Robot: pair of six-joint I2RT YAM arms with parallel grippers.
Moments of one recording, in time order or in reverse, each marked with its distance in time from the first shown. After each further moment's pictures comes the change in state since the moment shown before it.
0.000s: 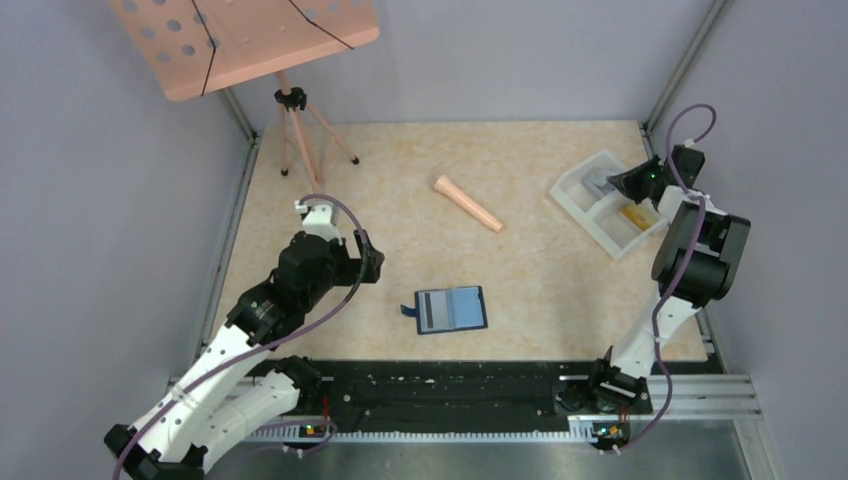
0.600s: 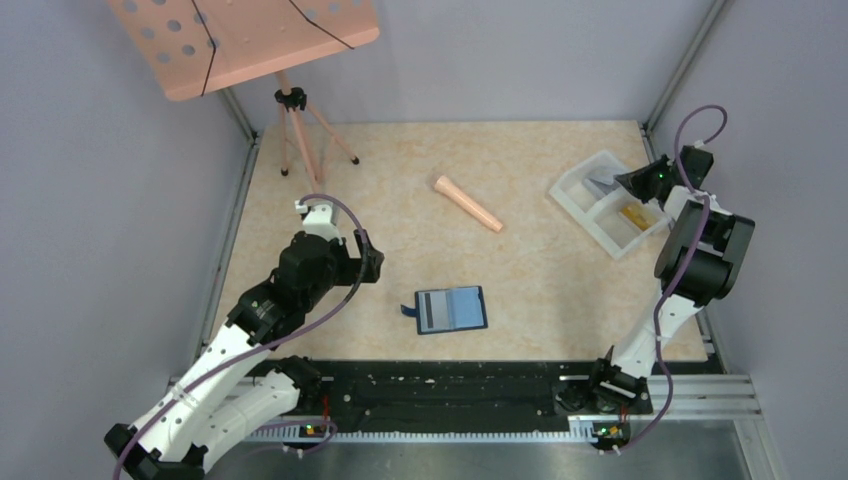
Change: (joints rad) left arm 0.000 0.004 0.000 0.000 -0.007 0.000; right arm -0.035 0.037 0.031 0.016 -0.005 0.015
